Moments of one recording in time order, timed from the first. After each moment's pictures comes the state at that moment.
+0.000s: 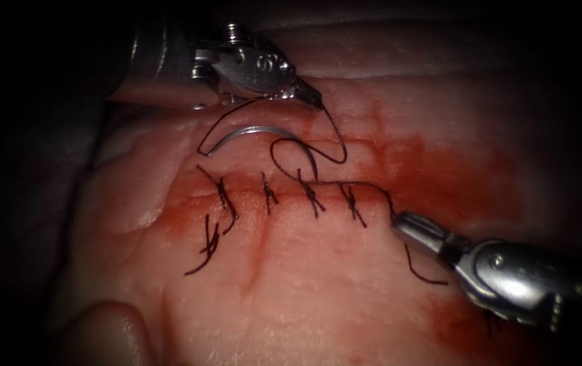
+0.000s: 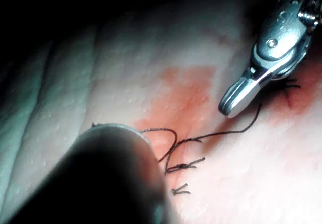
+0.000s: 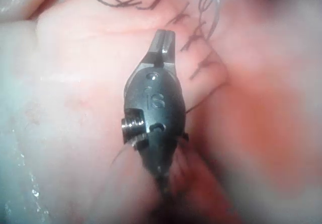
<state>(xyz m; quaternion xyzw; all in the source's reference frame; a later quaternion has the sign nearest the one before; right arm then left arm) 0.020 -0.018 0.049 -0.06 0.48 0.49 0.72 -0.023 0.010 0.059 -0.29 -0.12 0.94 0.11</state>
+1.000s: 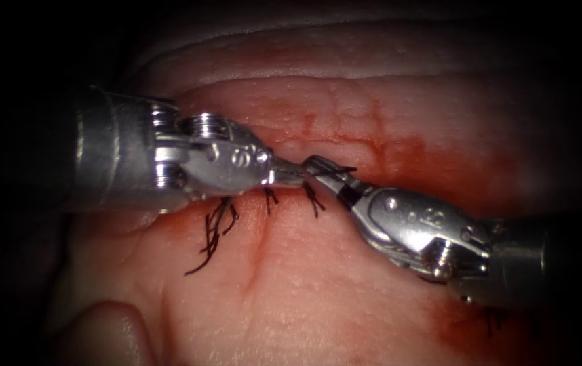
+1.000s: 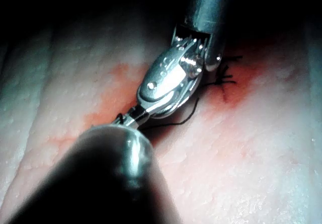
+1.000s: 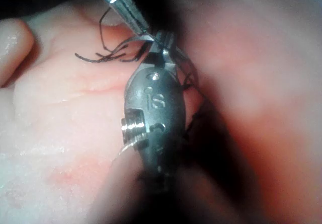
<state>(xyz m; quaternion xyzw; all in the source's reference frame) 0.026 -0.013 0.054 -0.09 0.45 0.56 0.69 -0.021 0.002 0.054 -0.27 -0.07 0.95 0.12</state>
